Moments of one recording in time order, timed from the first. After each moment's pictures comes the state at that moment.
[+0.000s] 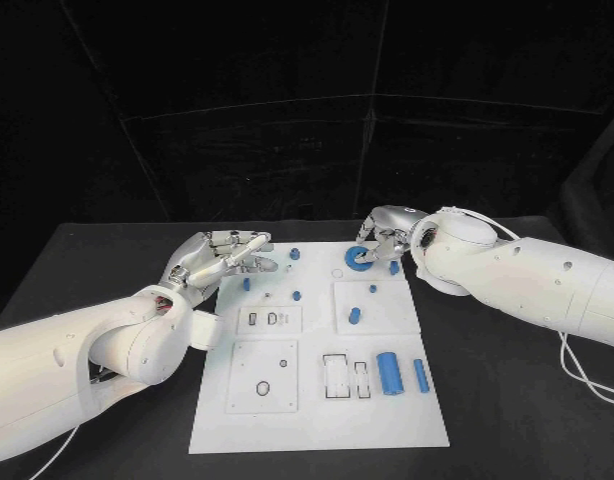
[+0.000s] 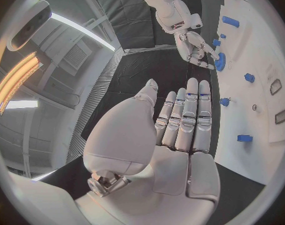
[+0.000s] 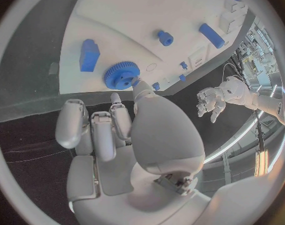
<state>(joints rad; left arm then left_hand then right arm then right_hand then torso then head) 1.16 -0.89 -0.05 1.61 -0.04 -0.31 0.50 1.39 0.01 0.05 0.18 0.05 0.93 0.23 0.12 0.07 1.00 0.17 0.13 0.07 1.12 0.12 0.19 0.17 0.18 0.94 0.23 0.25 0.10 1.26 -0.65 0.03 1.23 -1.51 -0.14 -0.22 1.39 -0.09 0.01 0.16 0.20 0.87 0.16 0.13 0.07 1.41 0.07 1.33 1.31 1.47 -0.01 1.51 1.31 0.09 1.35 0.10 1.40 1.16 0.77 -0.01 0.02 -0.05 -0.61</state>
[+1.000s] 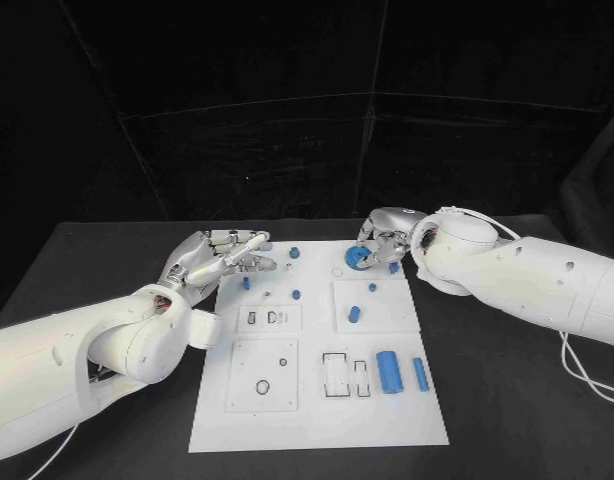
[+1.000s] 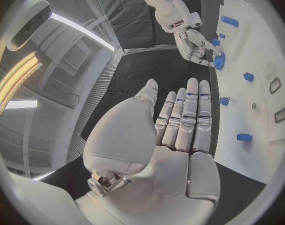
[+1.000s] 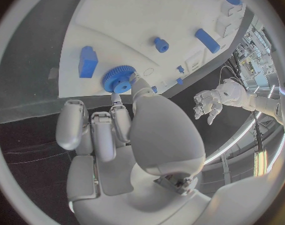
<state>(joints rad) 1.16 -0.89 -0.05 1.61 -0.04 -0.30 0.50 1.39 0.01 0.05 0.17 0.05 0.93 0.23 0.12 0.07 1.00 0.17 0.13 0.07 1.12 0.12 0.19 0.17 0.18 0.94 0.23 0.25 0.10 1.26 -0.66 0.03 1.24 -1.52 -0.12 -0.20 1.39 -0.08 0.00 0.16 0.22 0.90 0.15 0.15 0.08 1.42 0.07 1.36 1.31 1.47 -0.01 1.52 1.31 0.09 1.35 0.10 1.41 1.18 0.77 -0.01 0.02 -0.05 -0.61</state>
